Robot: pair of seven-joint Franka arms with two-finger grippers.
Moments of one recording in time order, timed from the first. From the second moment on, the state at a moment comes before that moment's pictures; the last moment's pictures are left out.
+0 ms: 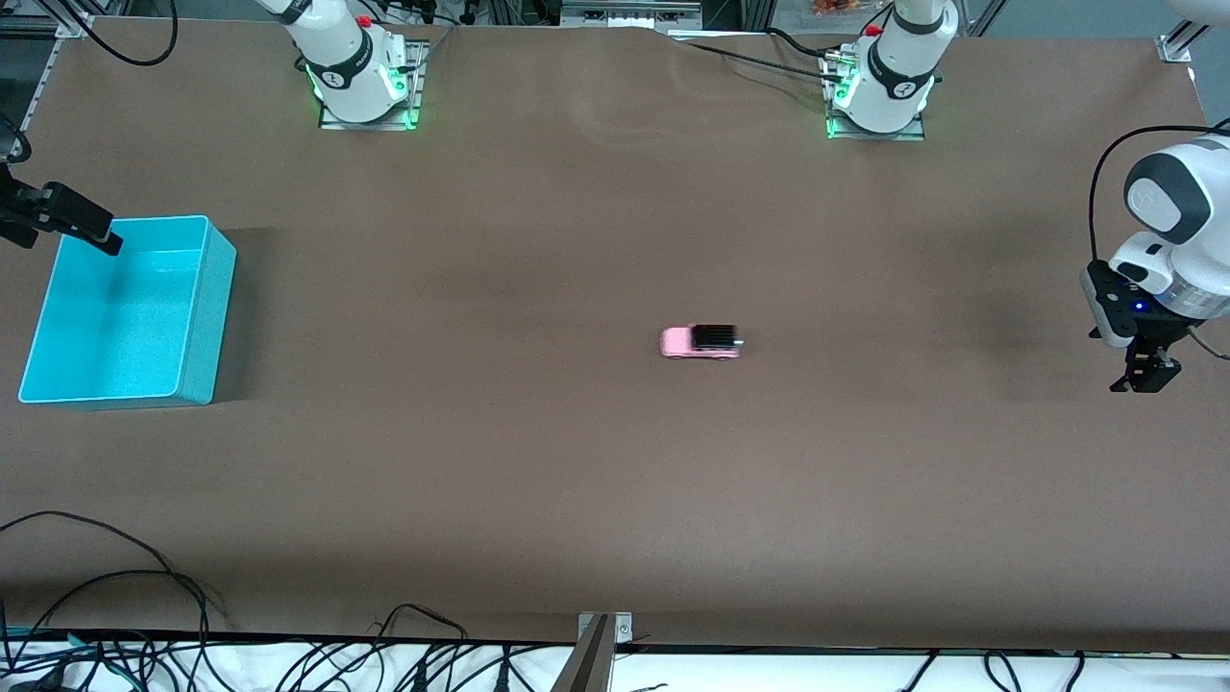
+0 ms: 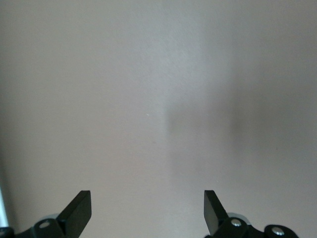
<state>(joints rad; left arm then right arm) 0.19 0.21 0.14 -2.14 -0.02 2.63 1.94 0.06 0.01 -0.14 -1.60 -0.01 1.65 0.00</state>
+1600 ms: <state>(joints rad) 0.19 -0.02 0.05 -1.99 -0.01 2.15 1.01 0.06 0.01 -0.14 -1.60 -0.01 1.65 0.00</state>
